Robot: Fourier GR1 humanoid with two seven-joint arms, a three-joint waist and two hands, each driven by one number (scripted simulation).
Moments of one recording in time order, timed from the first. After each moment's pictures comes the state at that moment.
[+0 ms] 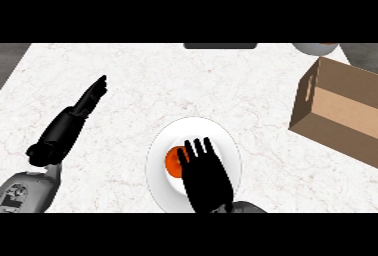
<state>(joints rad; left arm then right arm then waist) -0.21 0.39 -0.14 -1.54 0.01 -0.07 -0.07 -0.41 -0.09 0.85 -1.64 0.99 0.66 0.73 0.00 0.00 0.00</state>
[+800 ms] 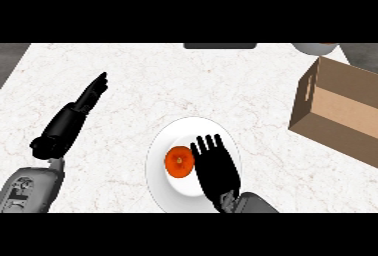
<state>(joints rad) -0.24 0.32 -0.06 -1.49 -0.06 -0.14 -0.09 -0.34 -0.08 0.76 -1.51 1.15 0.60 0.58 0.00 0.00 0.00</state>
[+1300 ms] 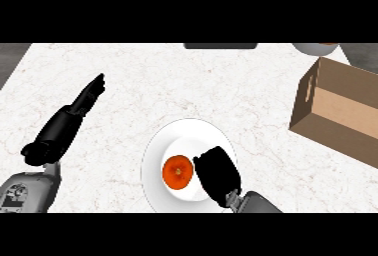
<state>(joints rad) -0.21 0.31 -0.03 -1.56 -0.08 -0.17 -0.06 -0.34 -0.13 0.78 -1.44 1.23 0.44 0.38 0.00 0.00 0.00</state>
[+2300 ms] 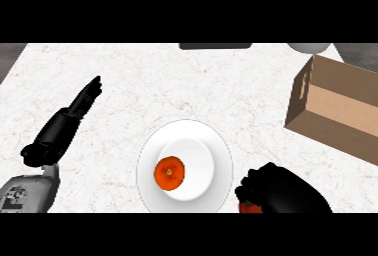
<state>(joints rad) -0.19 0.29 0.00 -1.55 -0.10 -0.18 -0.07 -0.05 -0.54 0.59 -1.95 0.99 0.10 -0.19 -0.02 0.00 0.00</state>
